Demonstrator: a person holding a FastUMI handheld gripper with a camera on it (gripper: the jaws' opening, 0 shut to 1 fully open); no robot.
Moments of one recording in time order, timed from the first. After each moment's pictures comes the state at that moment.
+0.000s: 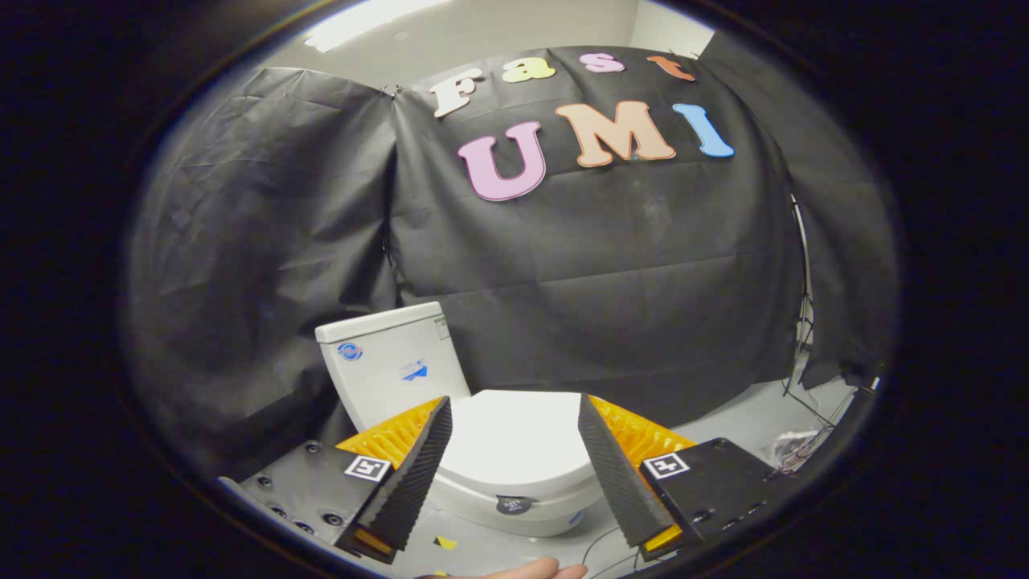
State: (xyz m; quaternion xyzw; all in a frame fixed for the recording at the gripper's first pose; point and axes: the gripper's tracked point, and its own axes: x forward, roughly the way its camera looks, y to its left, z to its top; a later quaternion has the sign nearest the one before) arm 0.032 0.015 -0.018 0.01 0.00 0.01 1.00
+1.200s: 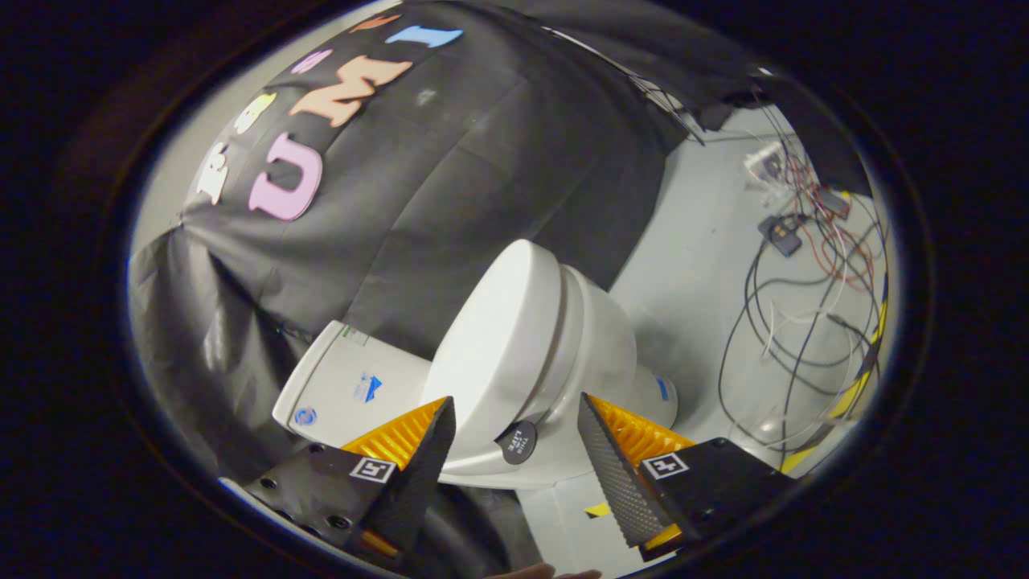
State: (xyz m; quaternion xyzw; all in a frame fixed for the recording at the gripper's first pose) arm 0.057 -0.011 -0.226 0.44 0.13 -0.12 0.88
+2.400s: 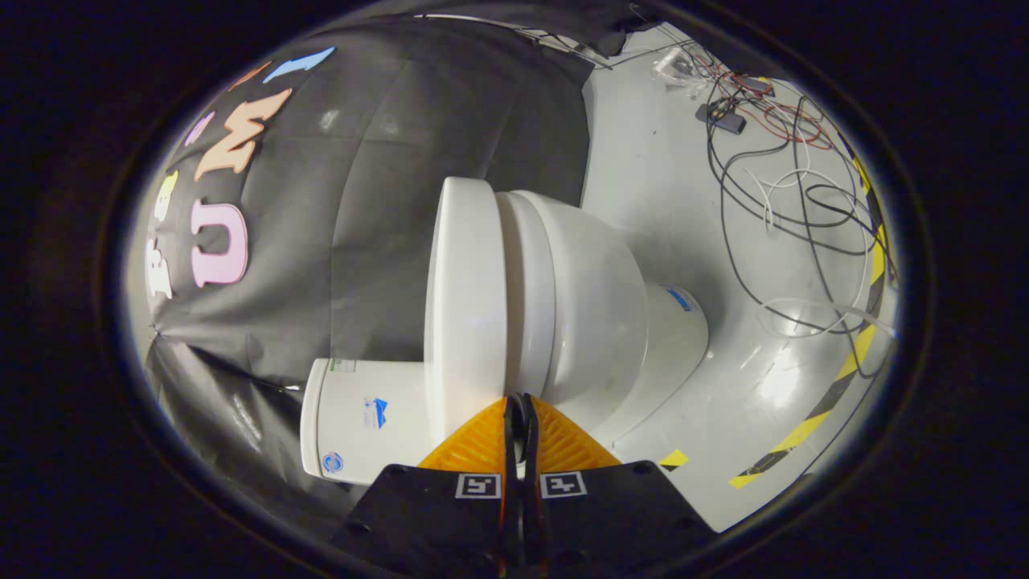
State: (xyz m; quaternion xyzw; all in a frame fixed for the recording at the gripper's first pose) arm 0.097 0.036 -0.257 0.57 0.17 -0.14 0.79
